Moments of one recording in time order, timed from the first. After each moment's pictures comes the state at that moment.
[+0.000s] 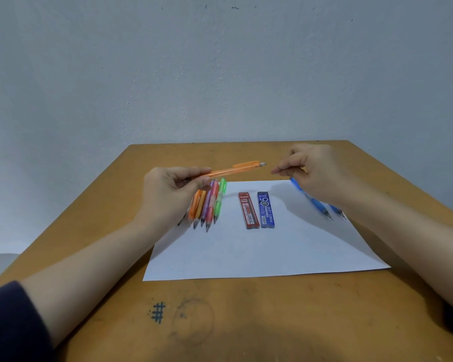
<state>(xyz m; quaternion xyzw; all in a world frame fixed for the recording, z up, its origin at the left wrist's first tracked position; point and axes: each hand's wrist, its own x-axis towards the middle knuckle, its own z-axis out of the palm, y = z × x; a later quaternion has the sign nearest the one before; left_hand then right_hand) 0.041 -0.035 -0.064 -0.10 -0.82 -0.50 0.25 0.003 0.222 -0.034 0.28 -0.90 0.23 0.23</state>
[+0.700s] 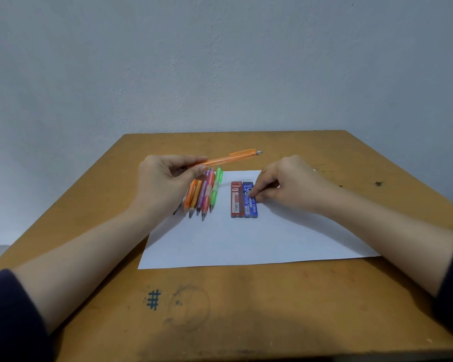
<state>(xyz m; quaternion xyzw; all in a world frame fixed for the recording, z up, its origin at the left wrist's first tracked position) 0.041 -0.034 -0.065 -0.10 -0.82 -0.50 0.24 0.021 0.192 -0.049 0.29 -0.93 0.21 0.07</state>
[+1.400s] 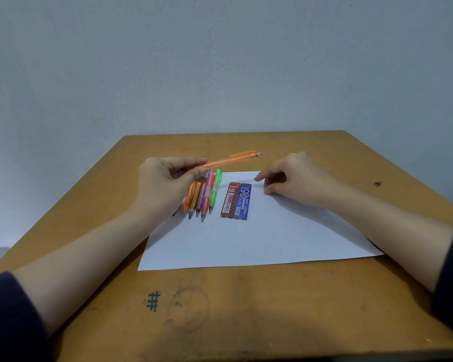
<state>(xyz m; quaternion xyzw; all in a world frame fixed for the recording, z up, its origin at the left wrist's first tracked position) 0.038 -0.035 -0.067 -0.09 -0.83 -0.50 0.24 0.008 0.206 -0.049 0.22 -0.95 0.21 0.06</state>
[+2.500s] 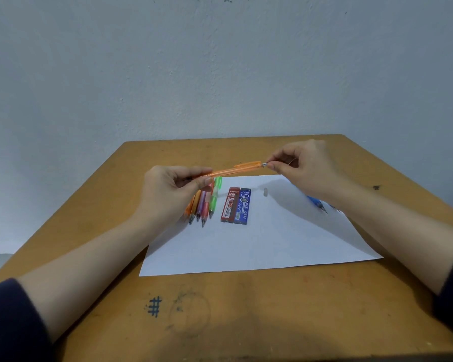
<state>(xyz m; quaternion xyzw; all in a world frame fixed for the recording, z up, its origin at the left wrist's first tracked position) 0.044 -0.031 -0.066 -0.12 -0.82 -0.52 0.21 0.012 0.211 -0.037 0.21 -0.90 0.34 0.21</state>
